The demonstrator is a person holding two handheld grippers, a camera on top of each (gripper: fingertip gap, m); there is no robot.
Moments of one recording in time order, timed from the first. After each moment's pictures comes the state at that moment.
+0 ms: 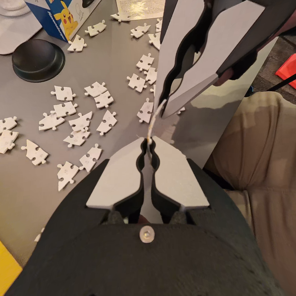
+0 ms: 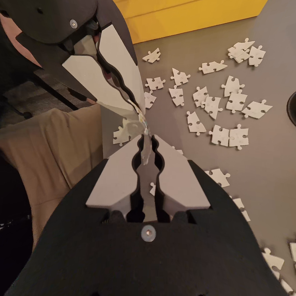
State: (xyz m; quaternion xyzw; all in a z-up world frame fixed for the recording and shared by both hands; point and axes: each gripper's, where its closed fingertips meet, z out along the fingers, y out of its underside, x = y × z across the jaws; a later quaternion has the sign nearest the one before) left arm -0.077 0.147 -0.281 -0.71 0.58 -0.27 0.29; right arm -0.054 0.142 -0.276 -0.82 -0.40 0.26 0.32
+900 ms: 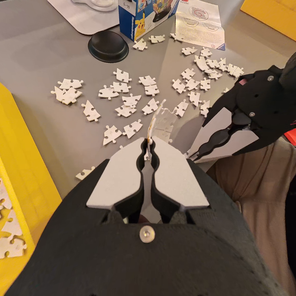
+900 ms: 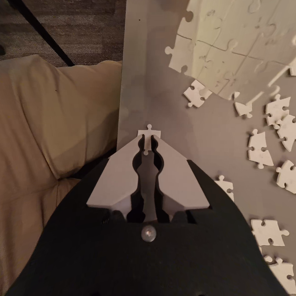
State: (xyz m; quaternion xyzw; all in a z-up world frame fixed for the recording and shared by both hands) left arm -0.148 0.194 -0.251 -0.78 0.46 -0.29 0.32; right arm -0.115 0.105 -0.337 -0.79 -0.52 0.20 0.26
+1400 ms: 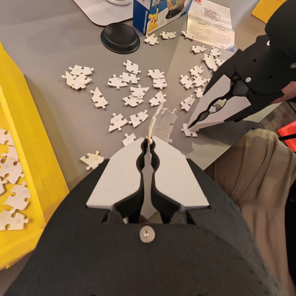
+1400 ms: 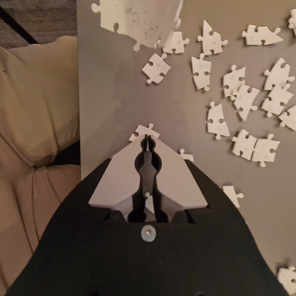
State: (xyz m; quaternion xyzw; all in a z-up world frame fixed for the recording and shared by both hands) left arm -0.169 0.192 -0.255 -0.80 0.42 -0.28 0.32; right arm -0.072 0.137 -0.339 -0.81 -0.50 0.16 0.25
